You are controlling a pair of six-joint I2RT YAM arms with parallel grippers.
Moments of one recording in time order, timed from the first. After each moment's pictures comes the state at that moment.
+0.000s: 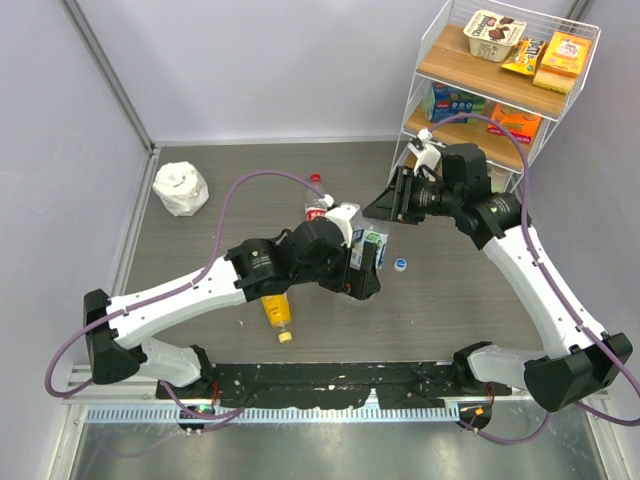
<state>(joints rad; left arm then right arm) -1.14 1.36 1.33 -0.61 -0.08 -0.66 0.36 1.22 1.33 -0.65 -0.58 0.55</state>
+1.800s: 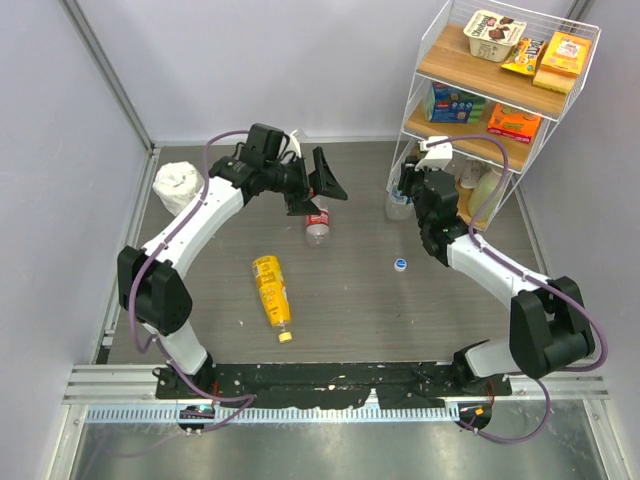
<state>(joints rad) -0.48 1.70 1.62 -0.64 0.60 -0.76 0.36 1.38 0.87 0.47 0.33 0.04</state>
